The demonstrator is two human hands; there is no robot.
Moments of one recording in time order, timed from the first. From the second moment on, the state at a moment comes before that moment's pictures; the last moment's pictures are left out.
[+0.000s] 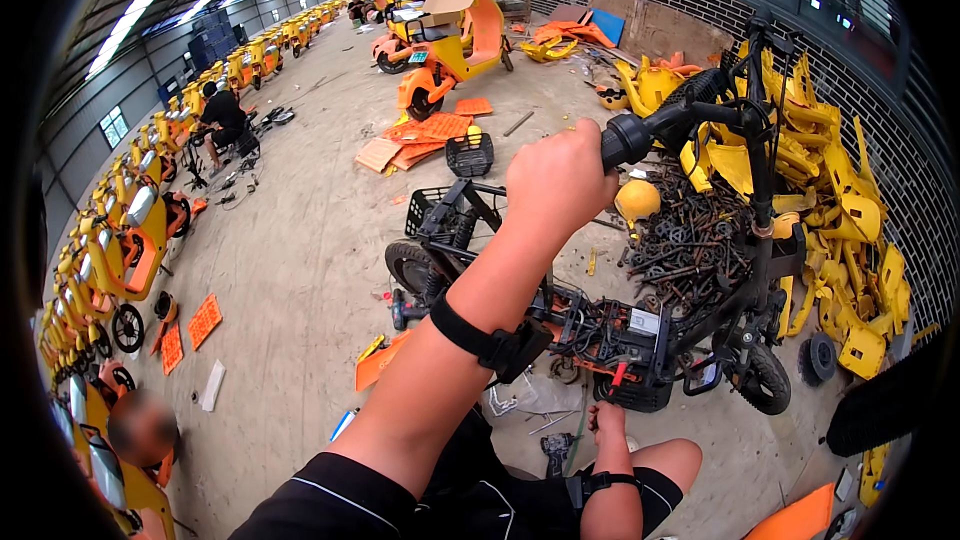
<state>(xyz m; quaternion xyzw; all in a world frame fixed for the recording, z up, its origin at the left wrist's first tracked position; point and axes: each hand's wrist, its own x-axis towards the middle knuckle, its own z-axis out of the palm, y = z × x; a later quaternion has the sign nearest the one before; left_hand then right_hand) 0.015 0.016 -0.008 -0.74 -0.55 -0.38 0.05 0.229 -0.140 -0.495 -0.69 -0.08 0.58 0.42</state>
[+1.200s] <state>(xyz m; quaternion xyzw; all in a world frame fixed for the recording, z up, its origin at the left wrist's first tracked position) 0.019 0.019 -0.010 -0.74 -0.56 -0.37 0.07 0.190 -0.134 -0.369 -0.56 -0.10 0.47 0.68</state>
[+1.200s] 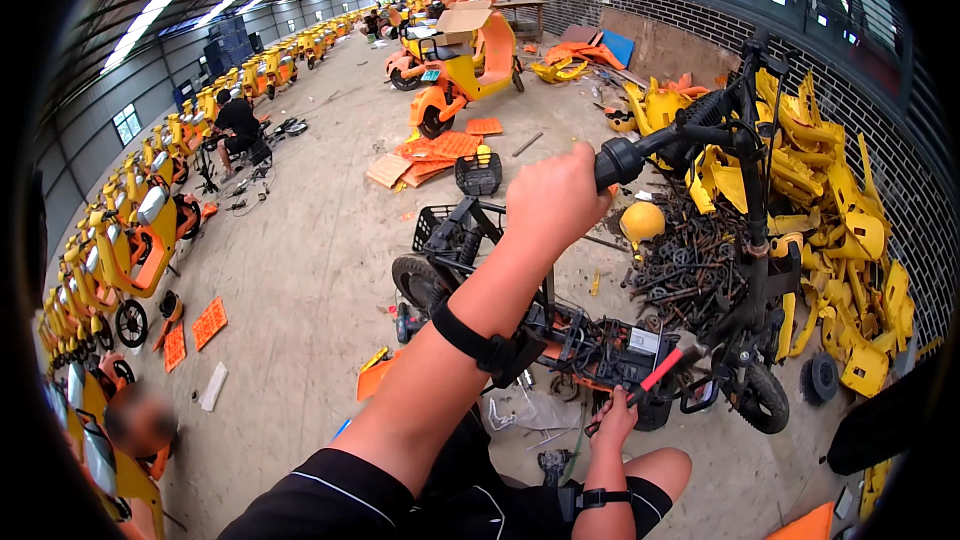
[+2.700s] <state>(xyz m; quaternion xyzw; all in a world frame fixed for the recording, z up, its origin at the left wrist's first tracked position) 0.003 0.025 -0.020 -0.75 -0.48 -0.44 0.06 0.216 -0.202 -0.204 -0.56 -0.25 0.29 0.74</state>
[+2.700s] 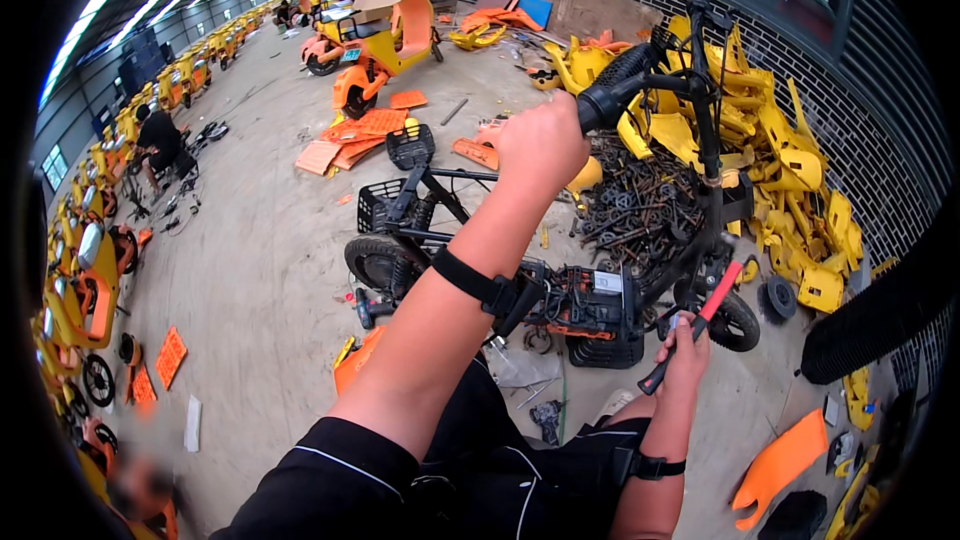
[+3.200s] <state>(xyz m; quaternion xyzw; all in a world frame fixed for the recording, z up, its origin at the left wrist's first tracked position) 0.014 0.021 -0.012 -0.74 -0.55 -0.39 0.05 0.279 -0.166 -0.415 -0.60 -0.01 0.54 0.59</state>
